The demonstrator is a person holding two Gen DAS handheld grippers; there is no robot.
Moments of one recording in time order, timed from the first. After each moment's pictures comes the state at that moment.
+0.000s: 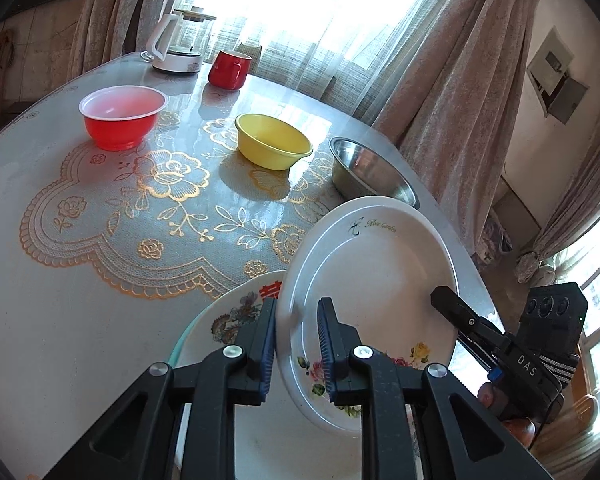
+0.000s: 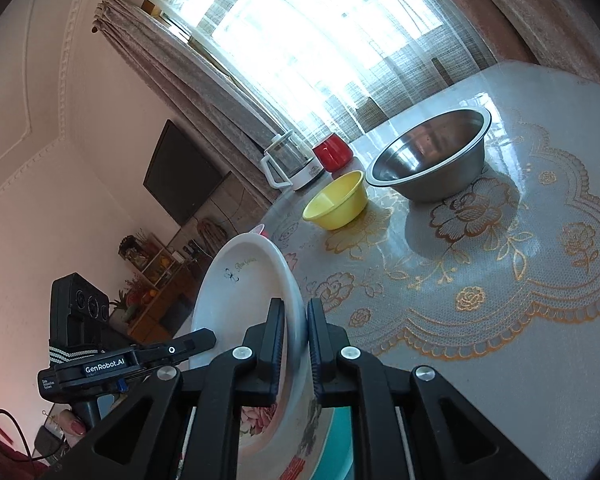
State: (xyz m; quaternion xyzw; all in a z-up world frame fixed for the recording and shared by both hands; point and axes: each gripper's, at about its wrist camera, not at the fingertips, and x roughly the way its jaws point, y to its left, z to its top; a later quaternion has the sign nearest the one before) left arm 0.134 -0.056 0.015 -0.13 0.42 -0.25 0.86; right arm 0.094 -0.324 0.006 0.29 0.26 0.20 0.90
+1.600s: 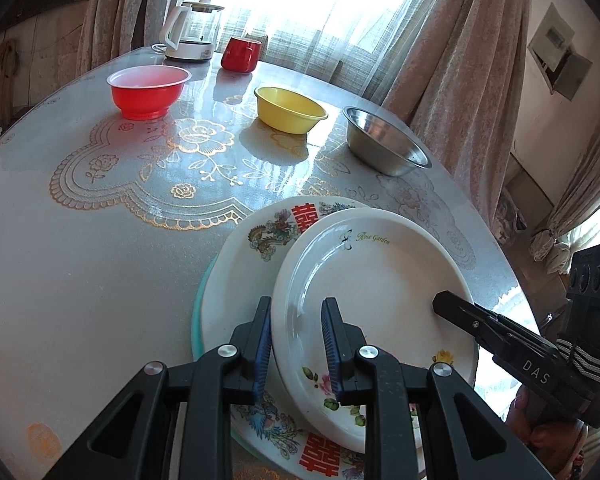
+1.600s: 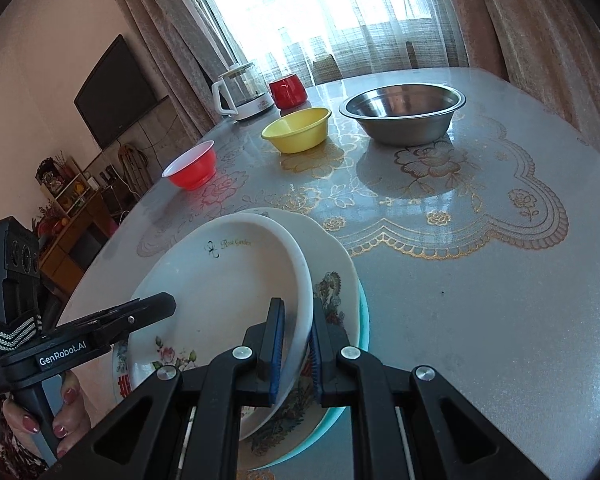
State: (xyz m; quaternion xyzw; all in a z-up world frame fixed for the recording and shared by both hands) left arm 0.089 -0.042 -0.007 -0.09 0.43 -0.24 0.86; right arm 0.058 -0.258 0.008 0.15 0.38 0.08 0.91
